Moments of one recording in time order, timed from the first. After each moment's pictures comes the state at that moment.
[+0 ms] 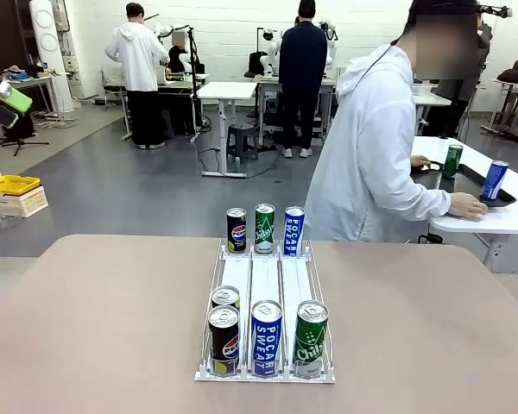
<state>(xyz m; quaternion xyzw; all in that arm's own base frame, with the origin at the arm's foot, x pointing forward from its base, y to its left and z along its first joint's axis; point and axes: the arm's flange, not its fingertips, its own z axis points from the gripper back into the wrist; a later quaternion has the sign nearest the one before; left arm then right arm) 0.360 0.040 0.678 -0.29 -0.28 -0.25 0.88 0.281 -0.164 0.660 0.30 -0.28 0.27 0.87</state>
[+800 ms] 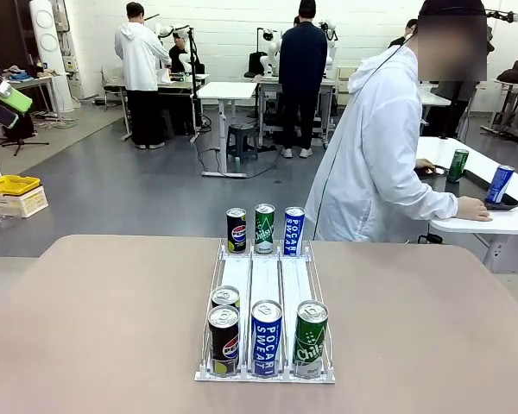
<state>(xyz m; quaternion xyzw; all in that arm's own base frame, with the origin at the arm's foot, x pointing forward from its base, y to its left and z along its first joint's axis) 0.360 0.040 0.678 -0.29 -0.28 -0.25 0.88 0.281 -0.164 0.660 0.30 -0.28 0.27 0.87</state>
